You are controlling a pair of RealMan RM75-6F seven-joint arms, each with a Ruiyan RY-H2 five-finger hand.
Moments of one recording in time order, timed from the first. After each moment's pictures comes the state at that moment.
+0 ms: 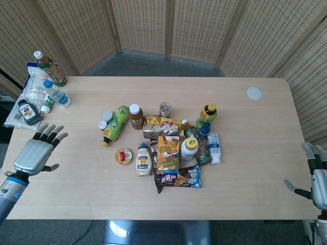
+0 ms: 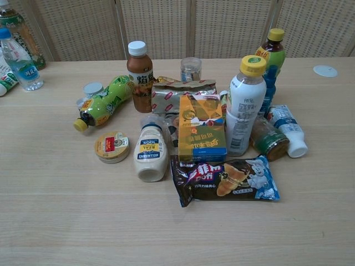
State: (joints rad) left arm -0.36 -1.03 -0.08 -1.69 1.47 1.10 0.26; right arm 0.02 -1.04 0.11 -1.70 -1.46 1.55 0.05
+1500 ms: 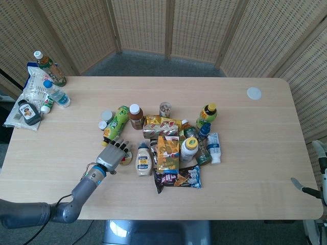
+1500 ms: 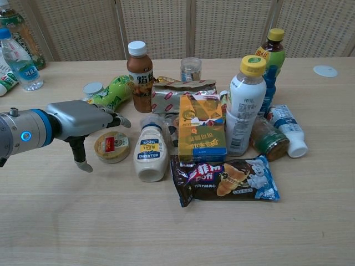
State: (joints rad) left arm -0.85 -1.57 -0.03 -1.54 0.76 0.88 0.85; right arm 0.01 -1.00 0.12 -1.70 -1.45 1.56 0.14
